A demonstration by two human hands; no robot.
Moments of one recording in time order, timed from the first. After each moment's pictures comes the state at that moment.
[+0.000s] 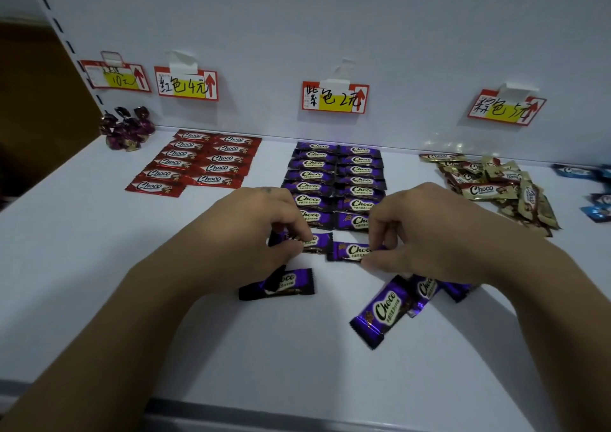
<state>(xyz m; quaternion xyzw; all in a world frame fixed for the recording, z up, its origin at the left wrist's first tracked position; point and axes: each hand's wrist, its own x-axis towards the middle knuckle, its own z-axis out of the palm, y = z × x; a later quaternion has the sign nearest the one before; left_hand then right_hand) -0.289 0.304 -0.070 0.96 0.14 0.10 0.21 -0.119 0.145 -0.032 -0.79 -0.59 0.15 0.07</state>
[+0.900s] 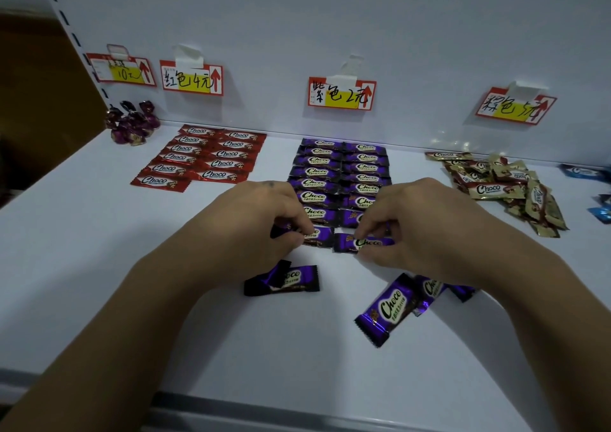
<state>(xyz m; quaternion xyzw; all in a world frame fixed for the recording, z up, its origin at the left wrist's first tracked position) -0.289 0.307 -0.071 0.96 0.16 0.10 0.19 -0.128 0.152 -0.035 -0.78 -0.61 0.07 0.04</state>
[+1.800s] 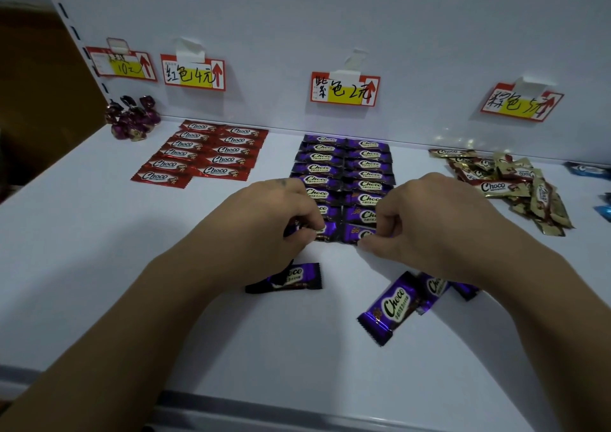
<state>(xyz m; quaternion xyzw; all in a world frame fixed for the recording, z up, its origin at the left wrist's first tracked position) -0.285 0.300 -0.078 0.96 0.13 0.15 0.18 -0.132 0.155 -0.037 -0.82 -0.57 -0.01 0.02</state>
